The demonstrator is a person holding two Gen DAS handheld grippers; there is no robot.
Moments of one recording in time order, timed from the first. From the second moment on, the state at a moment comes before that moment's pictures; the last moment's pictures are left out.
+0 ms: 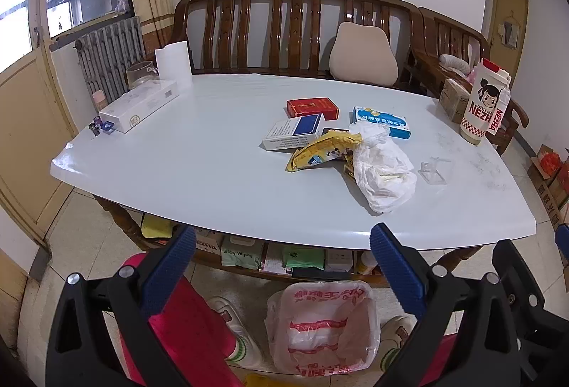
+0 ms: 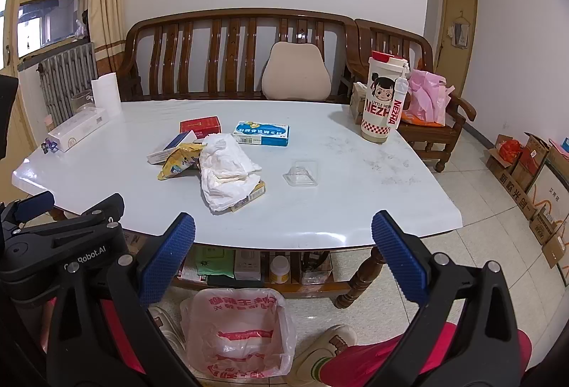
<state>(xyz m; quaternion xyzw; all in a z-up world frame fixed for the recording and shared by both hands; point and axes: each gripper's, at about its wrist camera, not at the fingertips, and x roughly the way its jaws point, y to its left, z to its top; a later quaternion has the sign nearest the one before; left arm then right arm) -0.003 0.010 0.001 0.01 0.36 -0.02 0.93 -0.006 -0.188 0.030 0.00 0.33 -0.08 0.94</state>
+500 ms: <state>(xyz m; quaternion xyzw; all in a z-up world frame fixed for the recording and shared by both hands) -0.005 0.010 0.002 0.01 0.36 -0.01 0.93 -0.007 -0.188 0.031 0.00 0.33 -0.08 0.94</state>
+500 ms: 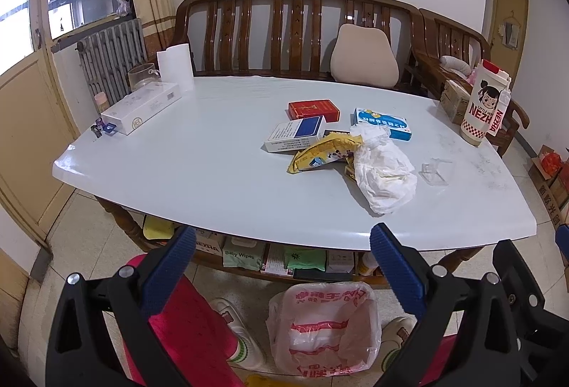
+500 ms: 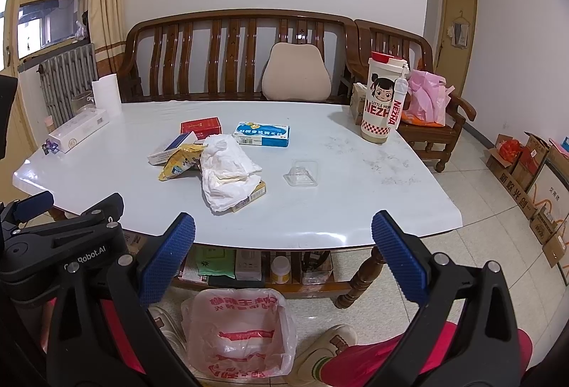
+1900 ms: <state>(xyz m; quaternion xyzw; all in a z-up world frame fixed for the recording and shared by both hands) -0.007 0.011 0.006 0.02 0.36 -0.01 0.93 -0.007 -0.186 0.031 0.00 0.33 -0.08 0.94</state>
